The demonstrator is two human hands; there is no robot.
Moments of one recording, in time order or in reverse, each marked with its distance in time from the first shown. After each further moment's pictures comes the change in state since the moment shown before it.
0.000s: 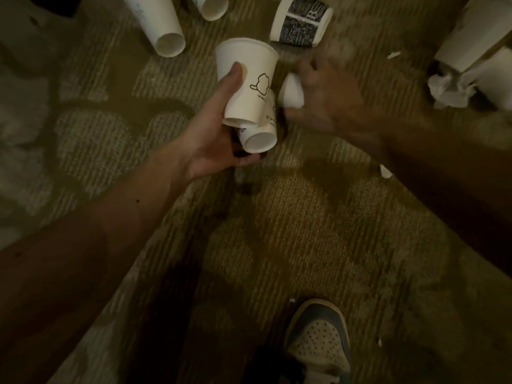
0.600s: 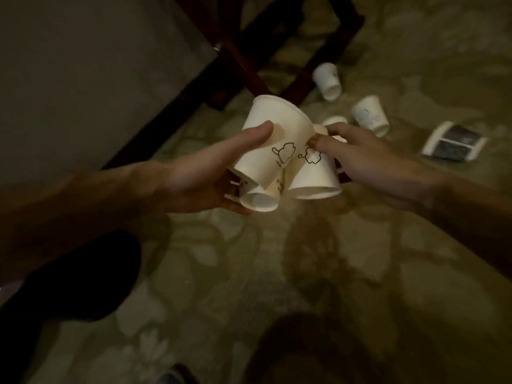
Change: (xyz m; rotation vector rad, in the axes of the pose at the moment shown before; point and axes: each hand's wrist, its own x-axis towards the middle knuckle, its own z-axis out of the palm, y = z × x) left_hand -0.277 0.101 -0.108 0.573 0.278 0.137; right_hand -0.031 -0.228 -0.115 1.250 -0.164 -0.149
